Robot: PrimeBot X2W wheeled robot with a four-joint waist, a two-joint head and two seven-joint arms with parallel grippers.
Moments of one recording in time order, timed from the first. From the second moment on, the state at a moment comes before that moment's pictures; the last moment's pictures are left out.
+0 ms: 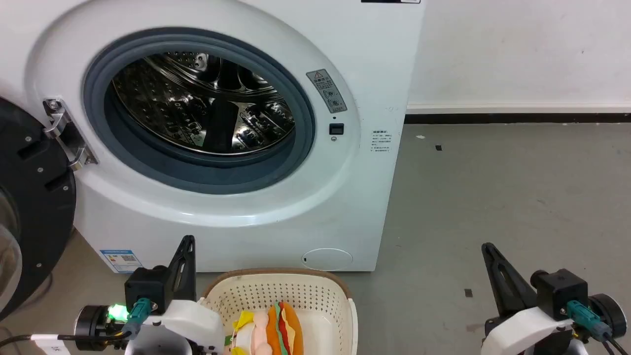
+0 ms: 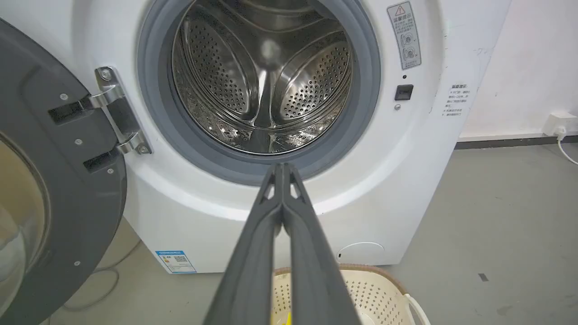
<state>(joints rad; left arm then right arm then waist) -0.01 0.05 0.00 0.00 0.00 0.00 0.00 0.01 -0.05 0.00 0.00 0.01 0.13 0.00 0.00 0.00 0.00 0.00</state>
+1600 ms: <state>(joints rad) -0.09 0.06 -0.05 0.09 0.00 0.01 -0.04 0.01 -0.05 -0.04 -0.02 0.05 0.13 -0.04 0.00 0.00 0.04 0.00</state>
